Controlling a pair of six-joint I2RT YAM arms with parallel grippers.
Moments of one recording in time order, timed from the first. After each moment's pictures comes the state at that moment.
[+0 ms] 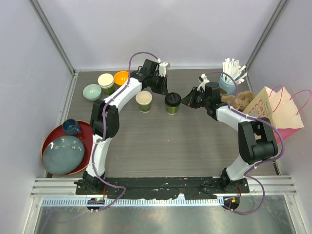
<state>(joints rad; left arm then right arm) -0.51 2.26 2.04 -0.58 0.43 -0.16 0.23 1.64 0.94 0.20 -0.44 0.53</state>
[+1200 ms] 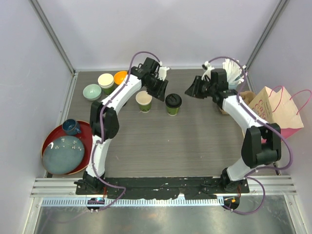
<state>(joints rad) -0.53 2.28 2.22 -0.94 0.36 0.01 0.20 1.54 1.14 -0.19 -0.39 0.38</state>
